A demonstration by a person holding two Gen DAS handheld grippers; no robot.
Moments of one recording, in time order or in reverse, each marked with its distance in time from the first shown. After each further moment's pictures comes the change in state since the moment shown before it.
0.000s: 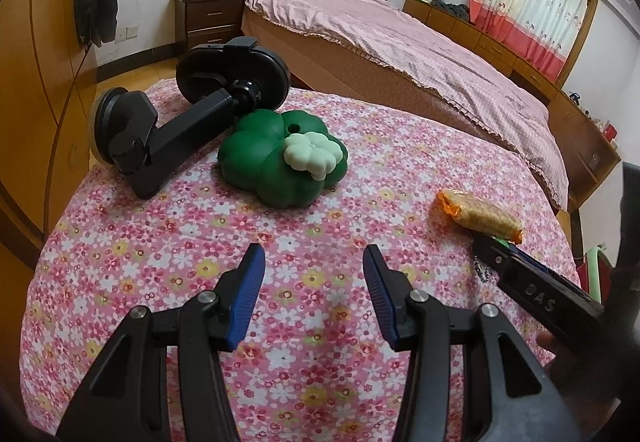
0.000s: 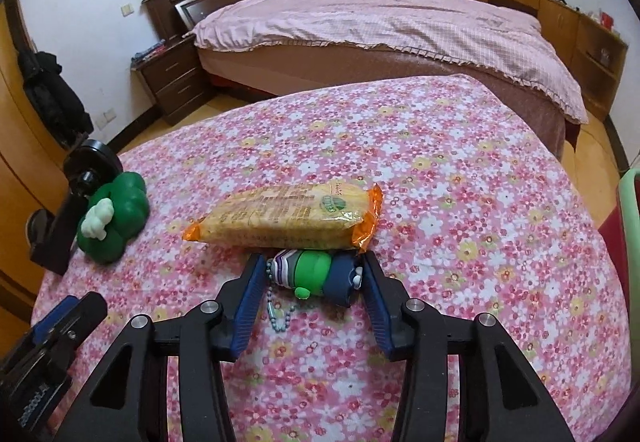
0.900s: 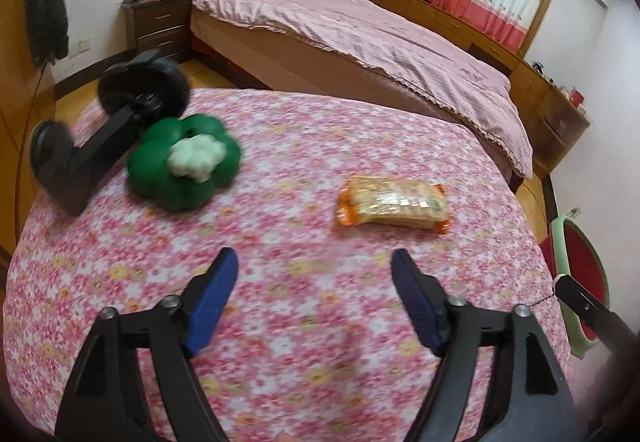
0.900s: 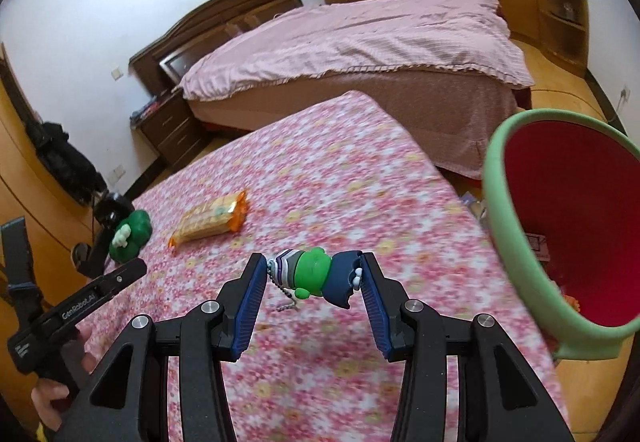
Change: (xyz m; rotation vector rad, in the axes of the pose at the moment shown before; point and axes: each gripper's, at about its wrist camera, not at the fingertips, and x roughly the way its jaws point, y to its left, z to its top) left arm -0.002 -0.068 0.004 0.121 0.052 -0.124; right arm -0.114 -0.118 -0.041 0.181 -0.124 0.056
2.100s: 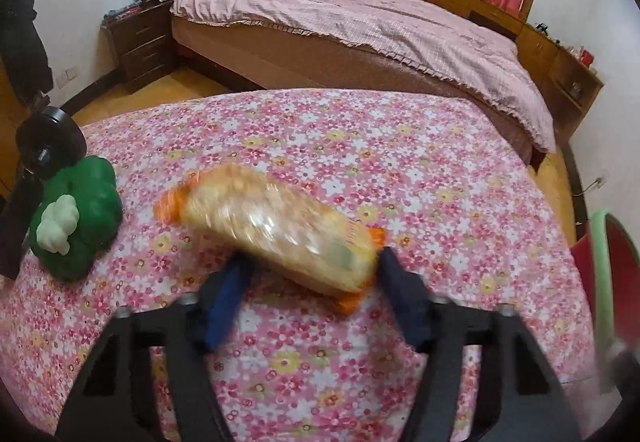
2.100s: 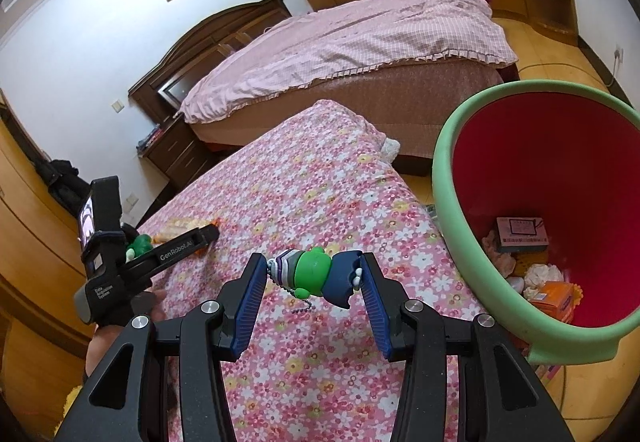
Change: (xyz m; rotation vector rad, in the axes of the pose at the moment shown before) left arm 0.083 -0.070 0.029 0.097 0.045 0.069; right arm -0.011 -0.049 0.000 0.100 -0.022 0.068
